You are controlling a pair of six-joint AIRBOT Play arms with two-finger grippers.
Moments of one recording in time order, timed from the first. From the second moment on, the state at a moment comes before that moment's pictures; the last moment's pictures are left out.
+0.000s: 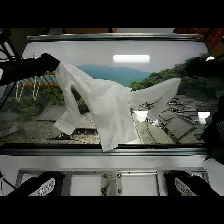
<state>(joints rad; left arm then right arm) 0.03 -1.20 1.39 1.05 -0.91 -1.49 0.00 -1.06 1.49 -1.48 1.17 1.65</state>
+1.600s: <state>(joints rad) 0.03 -1.81 1.46 1.13 -0.98 -1.52 0.48 -1.28 0.70 -0.95 0.68 1.75</state>
